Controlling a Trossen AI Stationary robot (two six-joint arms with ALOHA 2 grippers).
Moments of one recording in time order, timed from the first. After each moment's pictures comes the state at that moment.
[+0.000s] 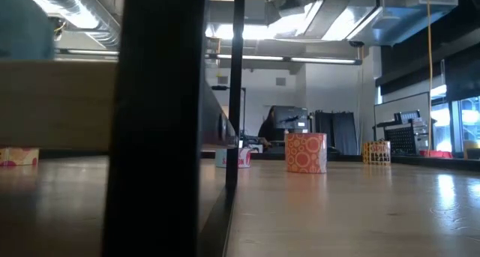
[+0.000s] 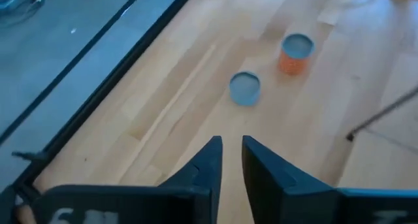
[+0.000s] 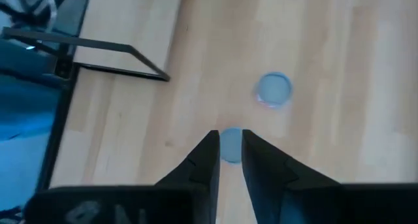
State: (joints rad) left arm -0.46 1.17 1.46 -1.39 -0.71 -0.84; right arm -0.14 1.81 2.29 -1.57 -0.26 -0.25
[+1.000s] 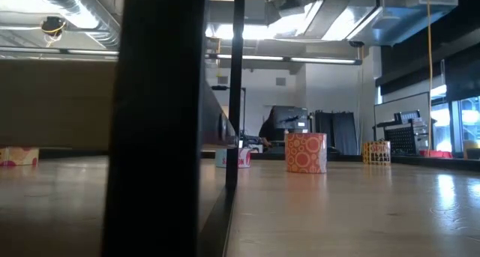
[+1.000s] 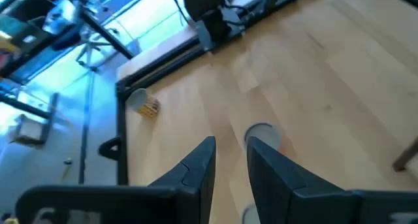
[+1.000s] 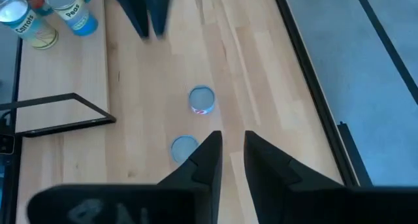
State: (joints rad) left arm 0.08 1.44 1.47 -0.56 0.03 0.55; right arm -0.14 1.58 2.29 -1.57 0.06 0.02
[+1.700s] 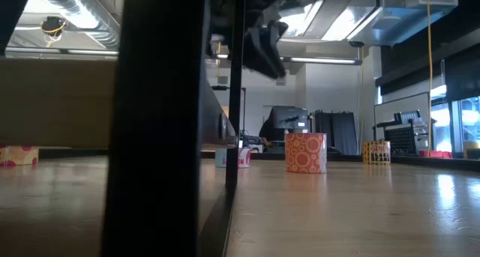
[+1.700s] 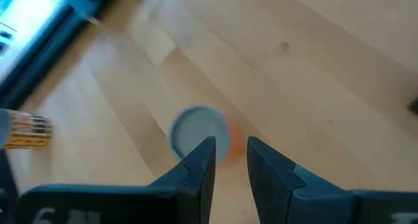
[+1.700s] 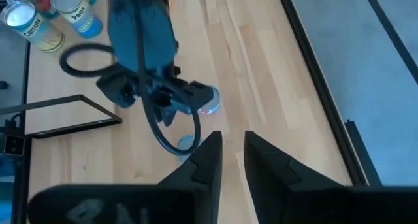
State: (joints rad) left arm 0.05 1.84 1.47 -0.46 0.14 0.81; right arm -0.14 1.58 2.29 -1.57 0.04 0.04
